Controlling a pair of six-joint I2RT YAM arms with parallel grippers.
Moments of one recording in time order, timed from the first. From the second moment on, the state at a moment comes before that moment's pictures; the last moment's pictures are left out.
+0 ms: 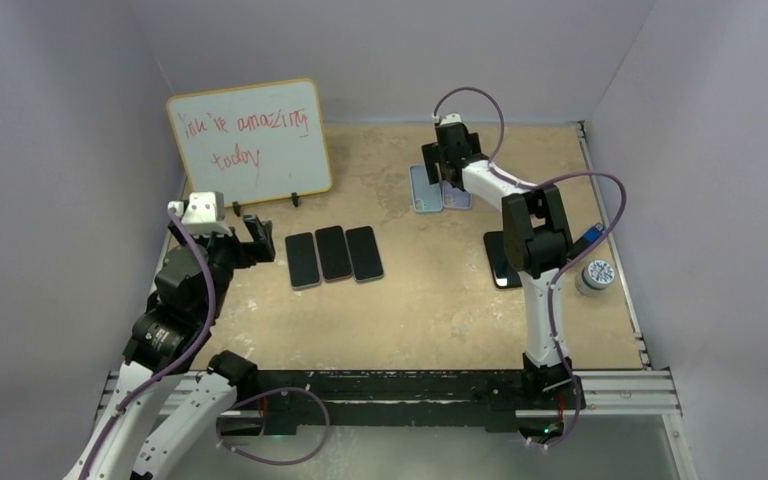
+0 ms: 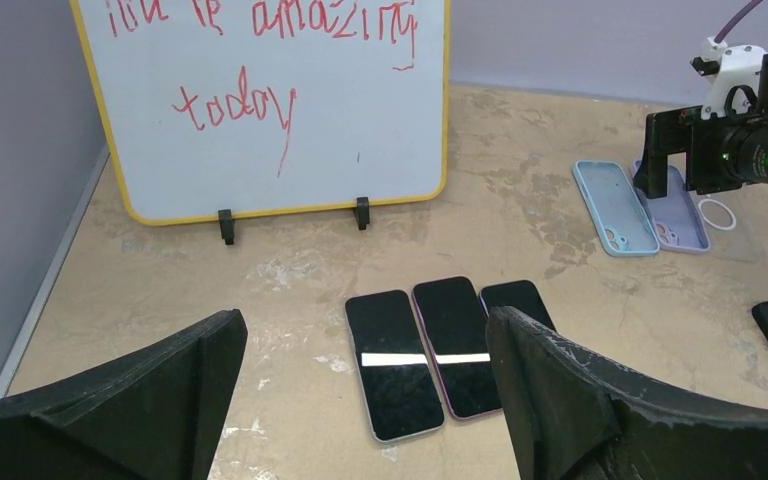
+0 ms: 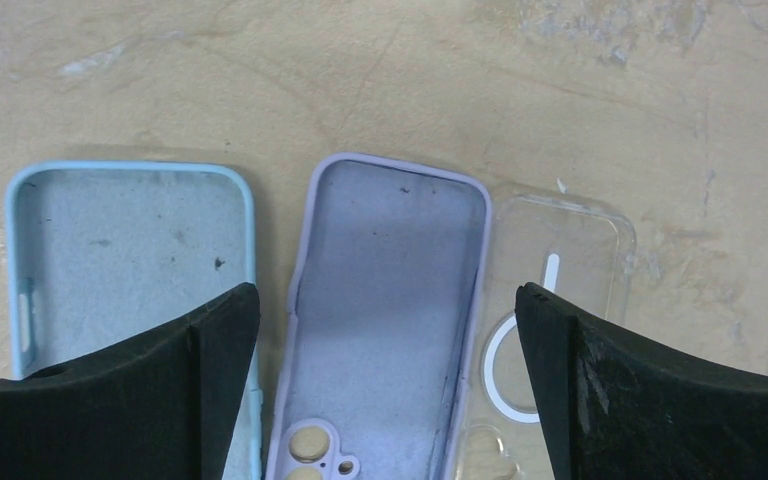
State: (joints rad) left arm -0.43 0.51 0.84 -0.50 -0.40 -0.20; right arm 0.33 2.24 1.71 -0.20 0.35 -0.02
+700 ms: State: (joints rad) left arm -0.43 0.52 0.84 -0.50 -0.40 -0.20; right arm 0.32 2.10 1.59 -0.31 0.34 0.02
